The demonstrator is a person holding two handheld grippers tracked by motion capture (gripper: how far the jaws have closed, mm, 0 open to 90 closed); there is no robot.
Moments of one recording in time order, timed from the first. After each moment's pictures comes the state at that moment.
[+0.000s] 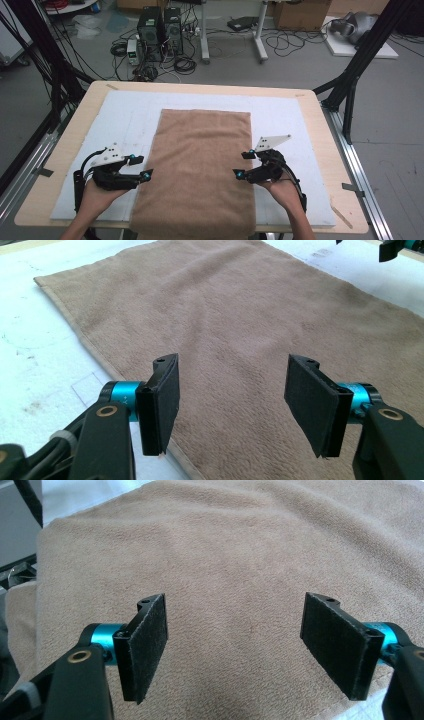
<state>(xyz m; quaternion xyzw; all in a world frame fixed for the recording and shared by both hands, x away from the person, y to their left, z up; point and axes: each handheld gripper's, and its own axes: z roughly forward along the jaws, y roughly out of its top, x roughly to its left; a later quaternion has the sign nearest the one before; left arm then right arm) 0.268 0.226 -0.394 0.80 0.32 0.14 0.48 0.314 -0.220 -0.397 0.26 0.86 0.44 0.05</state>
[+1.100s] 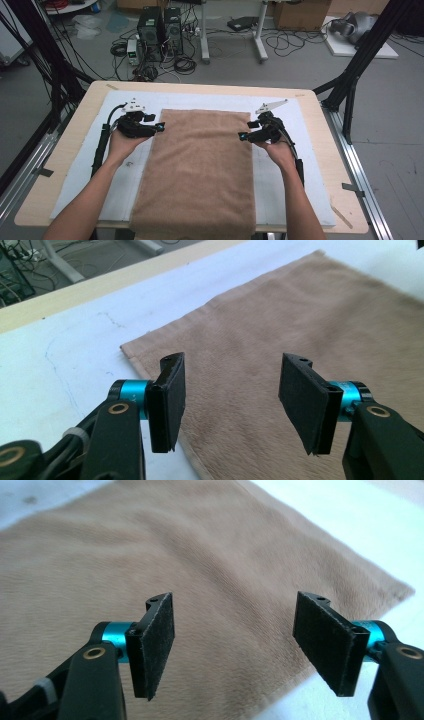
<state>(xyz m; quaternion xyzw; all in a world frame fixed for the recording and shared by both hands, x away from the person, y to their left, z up) 0.414 0.203 -0.397 0.79 0.37 0.18 0.45 0.421 -0.234 -0.389 0.32 0.85 0.40 0.08</state>
